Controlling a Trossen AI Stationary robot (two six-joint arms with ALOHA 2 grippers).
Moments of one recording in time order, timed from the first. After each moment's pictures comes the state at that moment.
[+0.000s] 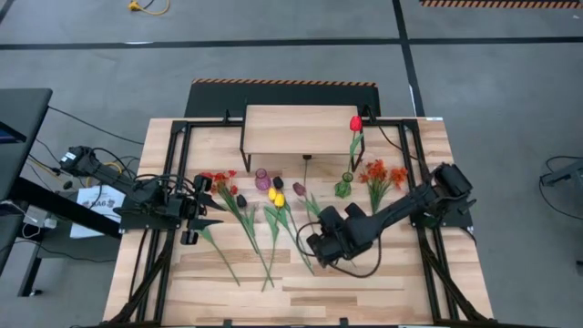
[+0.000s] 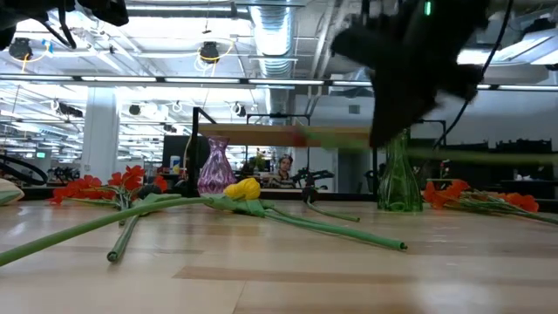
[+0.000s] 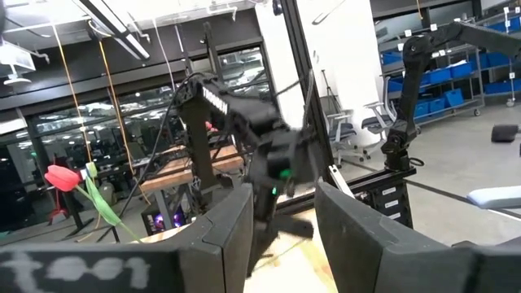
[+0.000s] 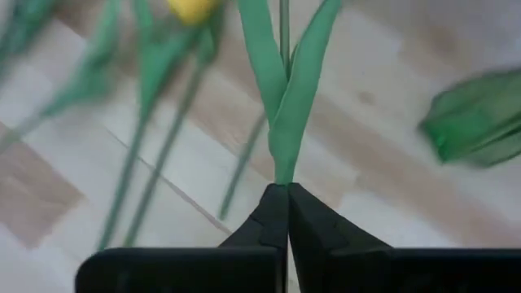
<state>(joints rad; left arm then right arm) -0.43 0.49 0.17 0.57 -0.17 0.29 0.47 1.85 1.30 -0.90 0.61 1.29</state>
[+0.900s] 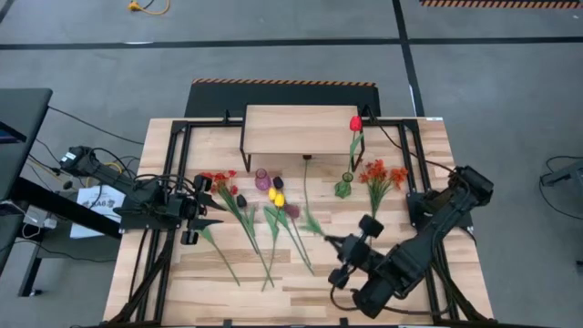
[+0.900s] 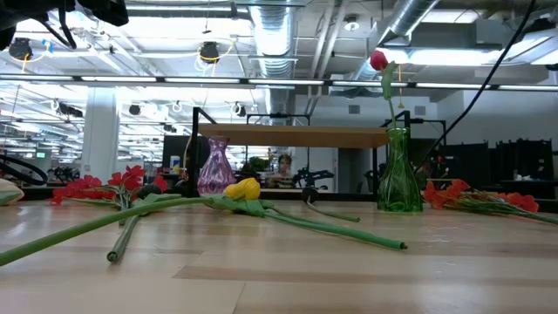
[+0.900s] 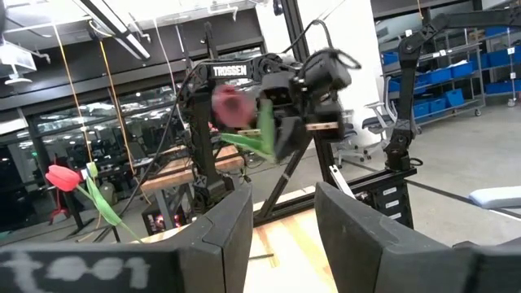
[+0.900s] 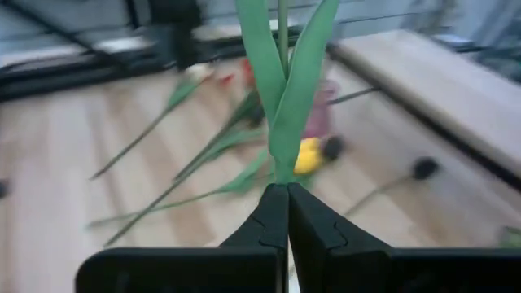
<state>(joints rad) -0.43 0.49 0.17 0.57 -0.17 0.29 0.78 1.74 1.51 -0.94 1.03 0.97</state>
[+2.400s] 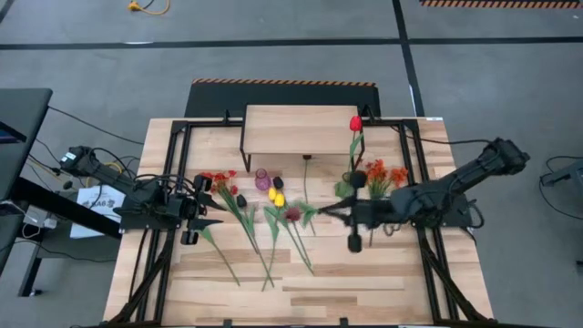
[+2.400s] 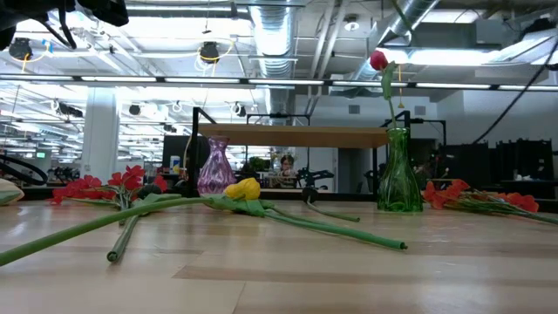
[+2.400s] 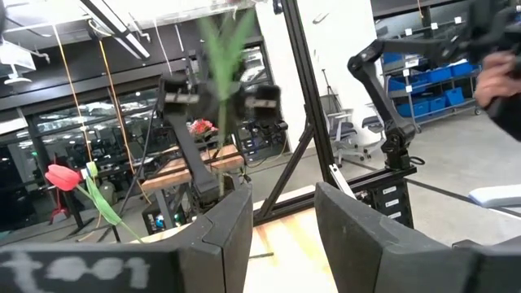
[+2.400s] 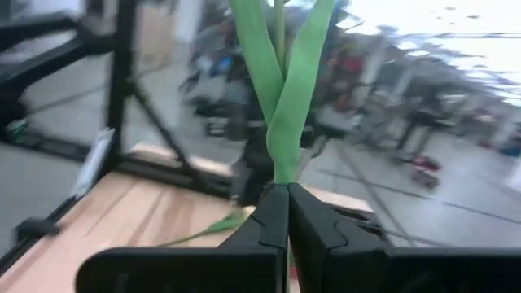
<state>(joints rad) -0.43 0.49 0.17 0.57 -0.17 0.30 0.44 1.16 0.83 0.32 0.48 -0.32</state>
